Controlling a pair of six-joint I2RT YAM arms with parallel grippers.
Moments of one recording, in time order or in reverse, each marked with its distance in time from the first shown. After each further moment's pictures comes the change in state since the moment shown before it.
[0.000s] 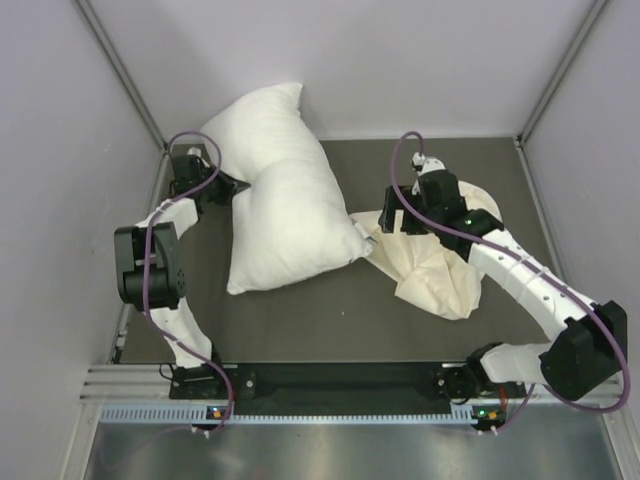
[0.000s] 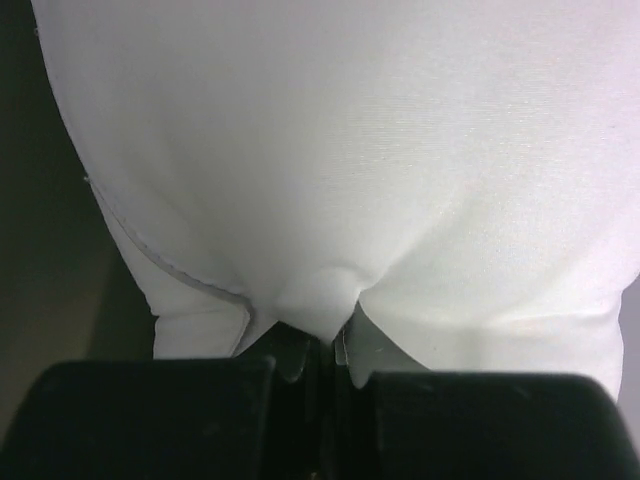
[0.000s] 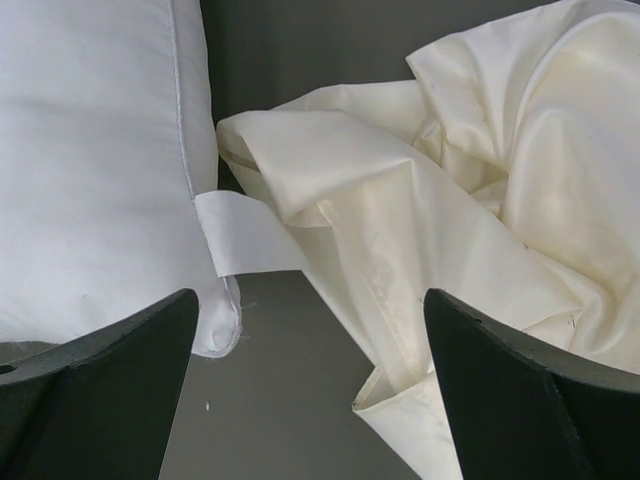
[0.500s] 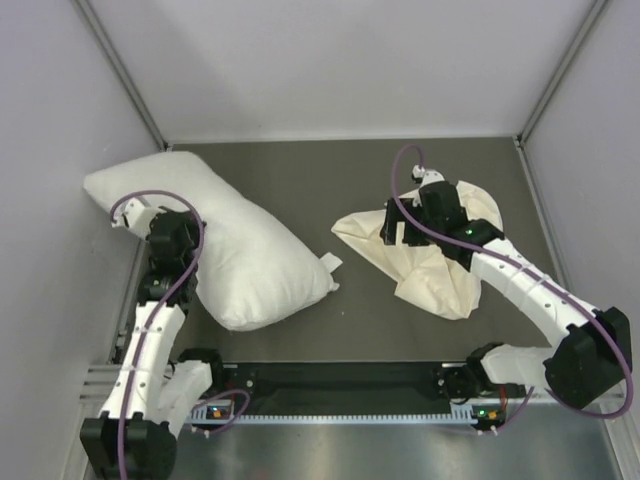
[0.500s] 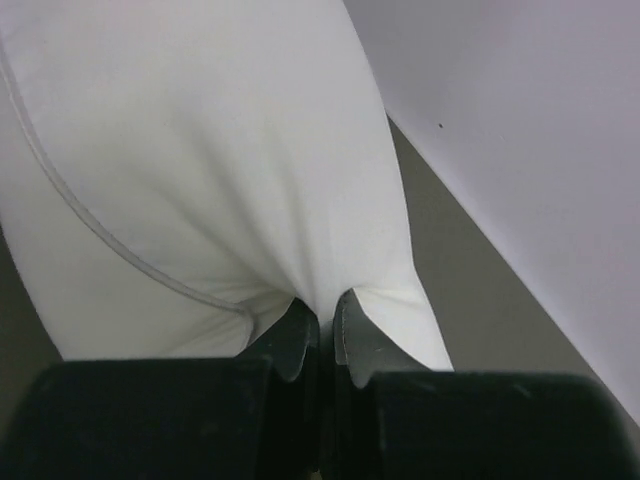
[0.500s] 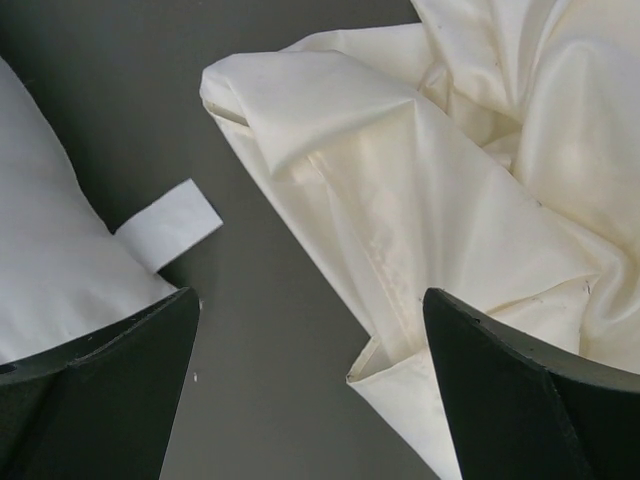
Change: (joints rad) left arm -0.124 -0.974 -0.470 -0.218 -0.787 0.050; right arm 0.004 -0.054 -0.097 0.004 -0.021 0.003
